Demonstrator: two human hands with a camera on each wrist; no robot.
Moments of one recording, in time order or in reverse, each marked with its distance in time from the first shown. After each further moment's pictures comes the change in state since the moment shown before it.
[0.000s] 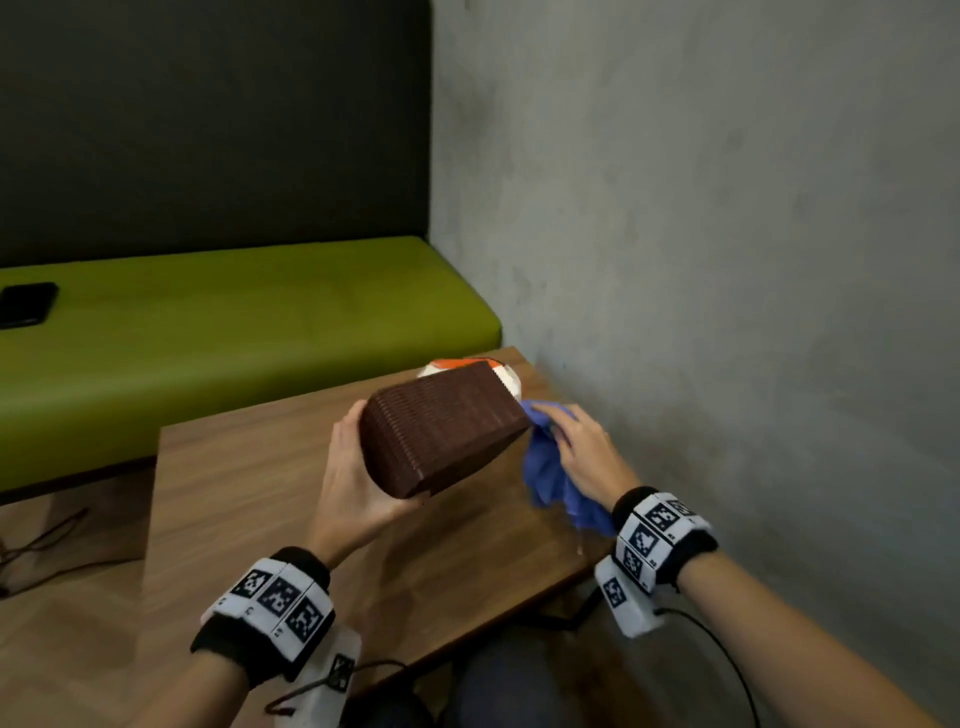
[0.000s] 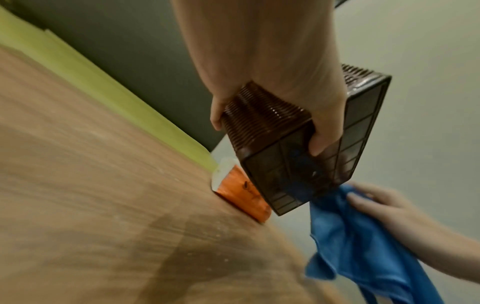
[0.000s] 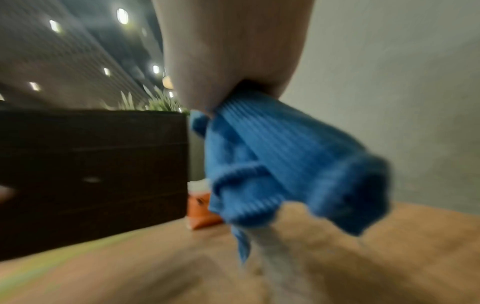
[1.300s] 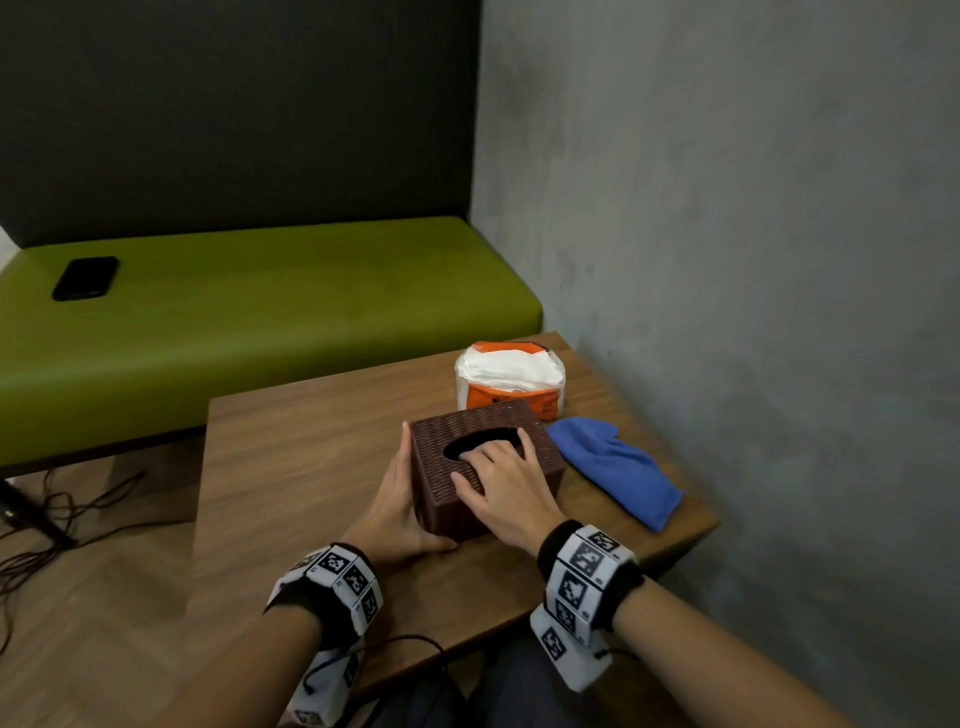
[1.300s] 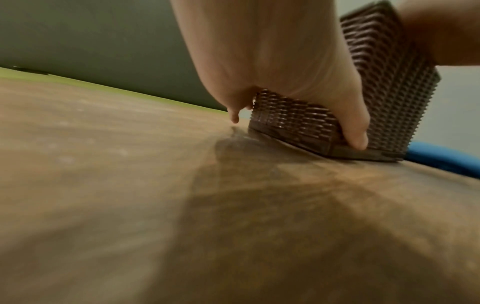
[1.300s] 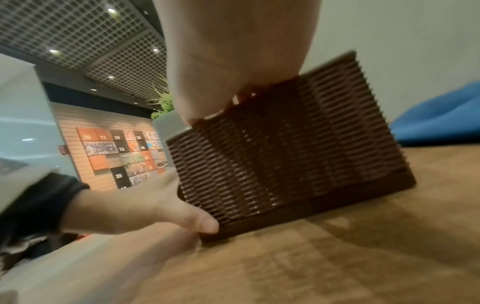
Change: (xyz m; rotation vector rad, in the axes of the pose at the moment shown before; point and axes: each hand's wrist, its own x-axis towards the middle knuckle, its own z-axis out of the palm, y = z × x) left_hand -0.018 -0.087 0.018 0.010 -0.450 -0.141; right_hand -0.017 -0.094 0.088 -0.280 -0.309 -0.120
